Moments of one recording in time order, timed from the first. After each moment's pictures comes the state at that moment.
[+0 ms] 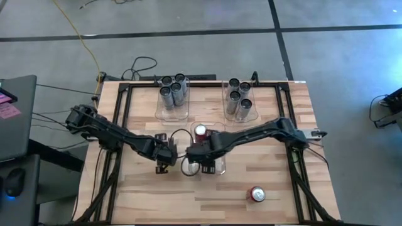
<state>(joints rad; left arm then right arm) -0.32 1.54 0.90 -0.70 -0.27 -0.35 0.23 2.15 2.01 -1.26 0.22 0.29</state>
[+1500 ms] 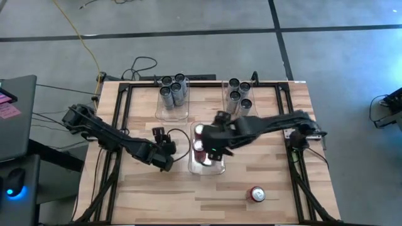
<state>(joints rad) -0.40 1.50 0.90 -0.70 -0.74 -0.34 0.26 1.92 2.09 -1.34 0.47 0.32</state>
